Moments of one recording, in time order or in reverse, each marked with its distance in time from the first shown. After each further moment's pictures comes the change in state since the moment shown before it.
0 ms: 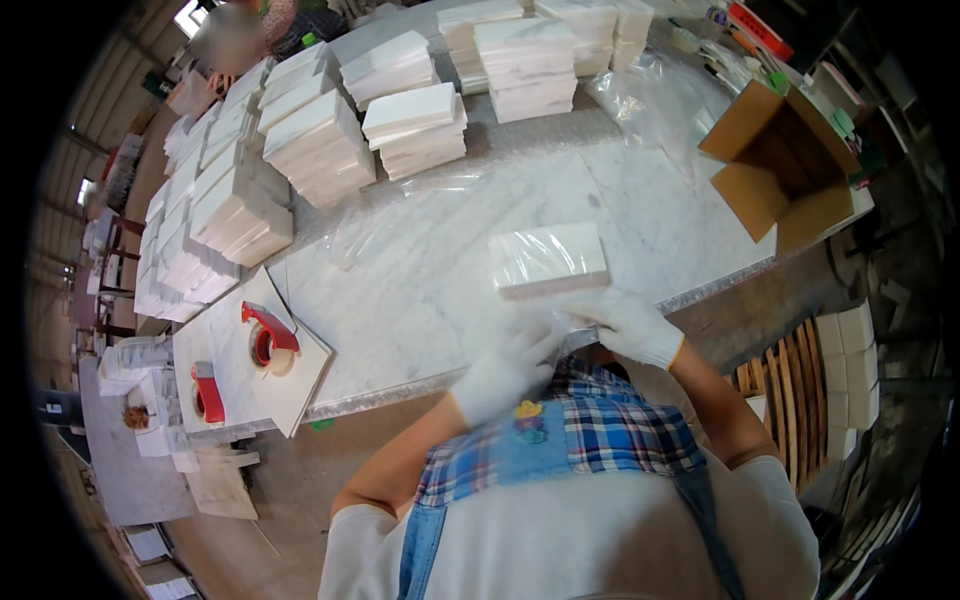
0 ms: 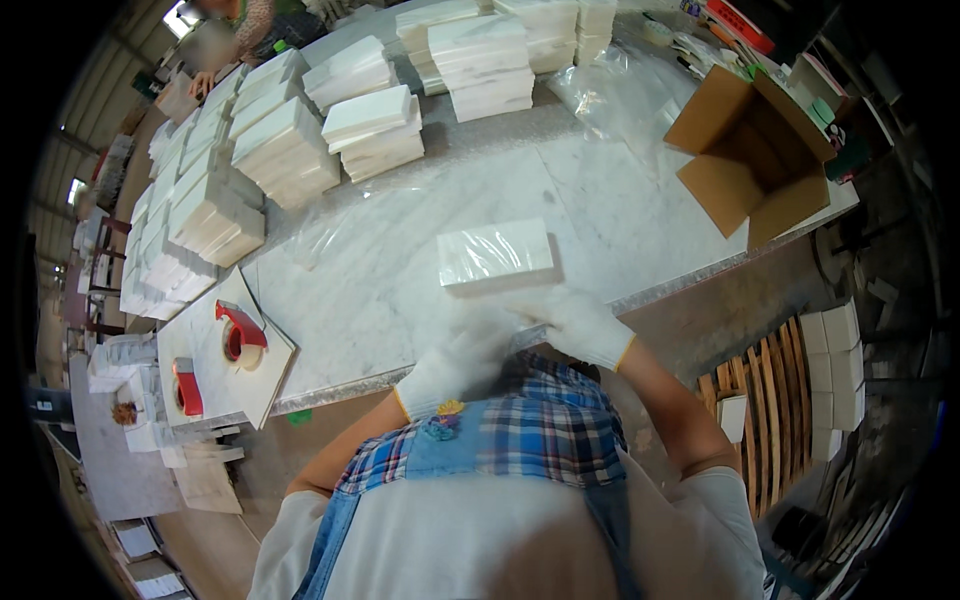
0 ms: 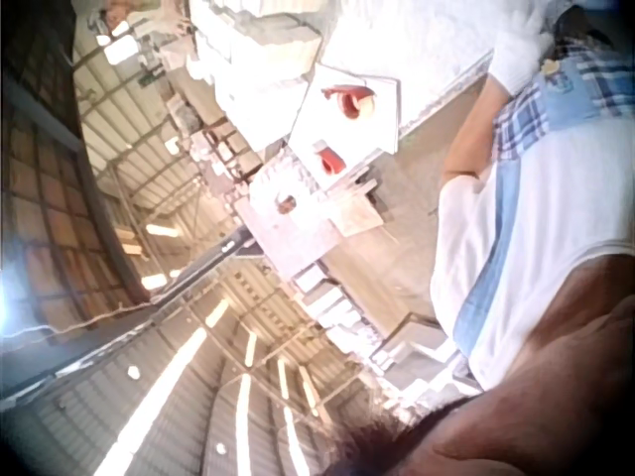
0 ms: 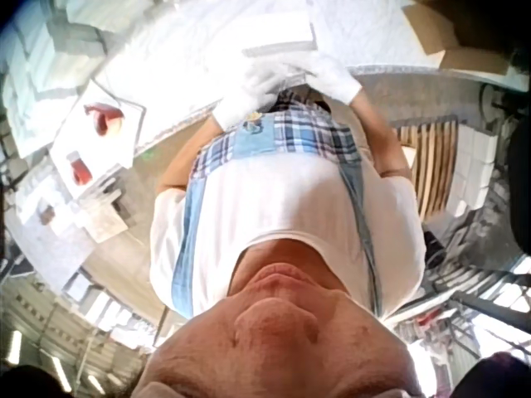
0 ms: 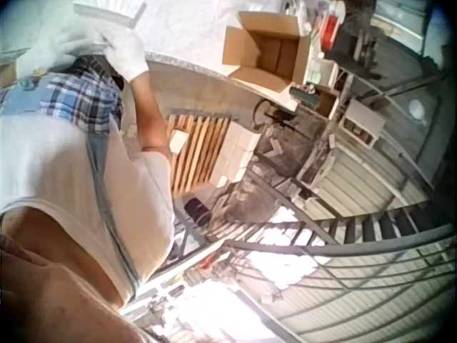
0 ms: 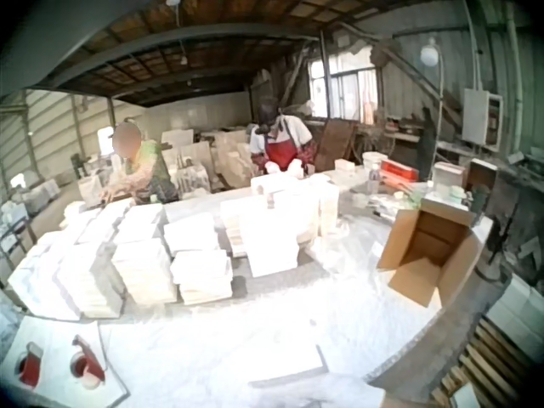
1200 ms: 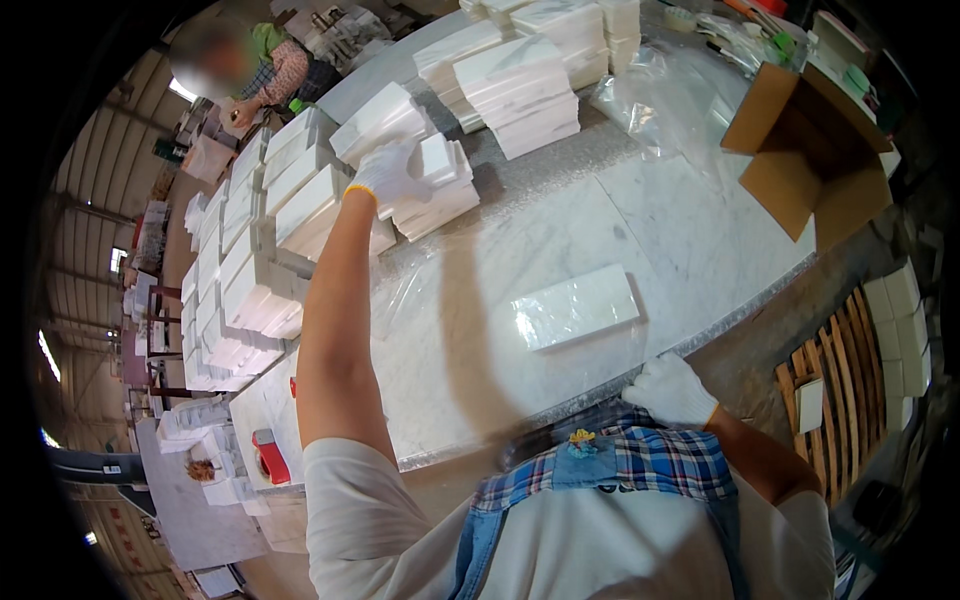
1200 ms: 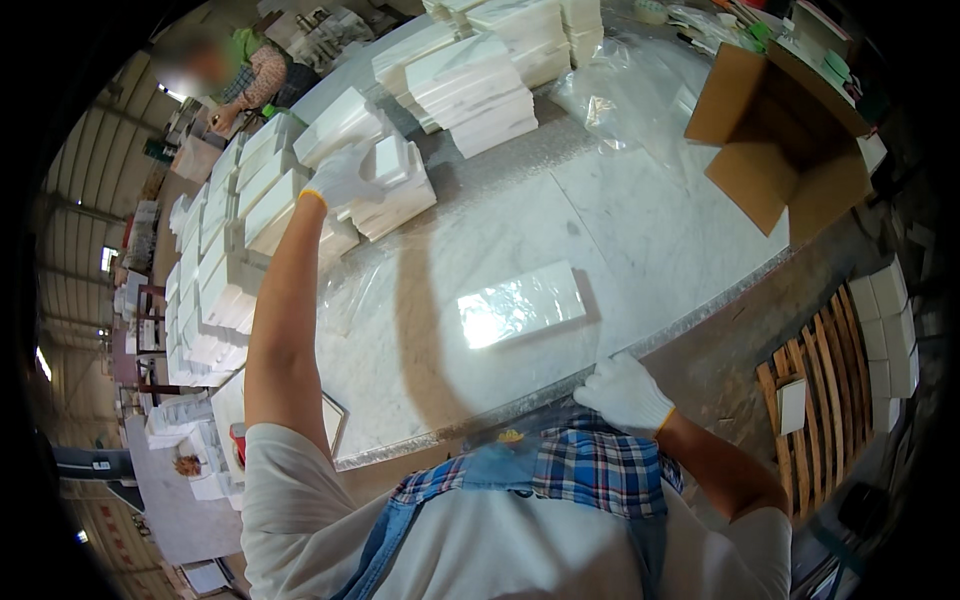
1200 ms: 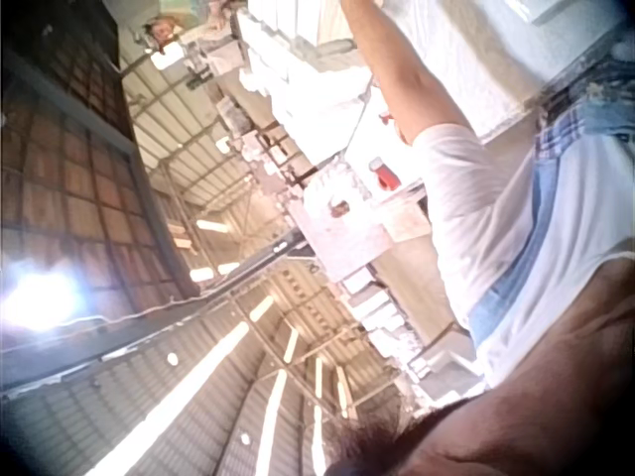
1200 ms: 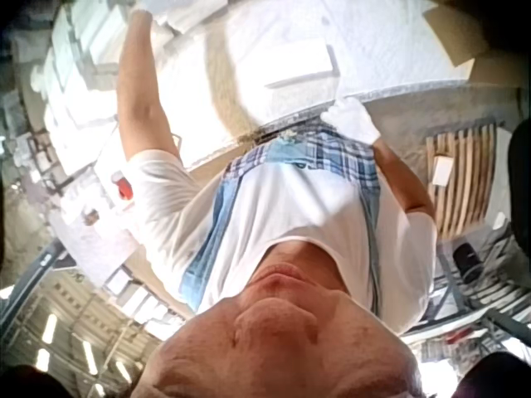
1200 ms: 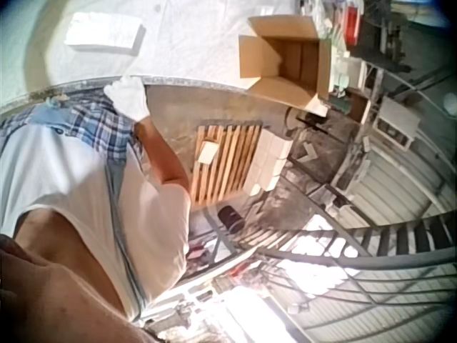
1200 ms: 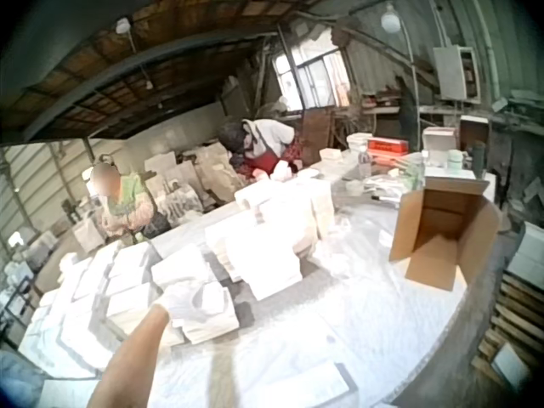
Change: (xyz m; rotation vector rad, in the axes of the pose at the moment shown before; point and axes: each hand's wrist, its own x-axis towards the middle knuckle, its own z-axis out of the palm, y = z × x) left_hand 0.163 -0.352 -0.222 0.349 -0.320 -0.566; right_hand -0.041 -0.008 0.026 -0.302 -0.257 0.071
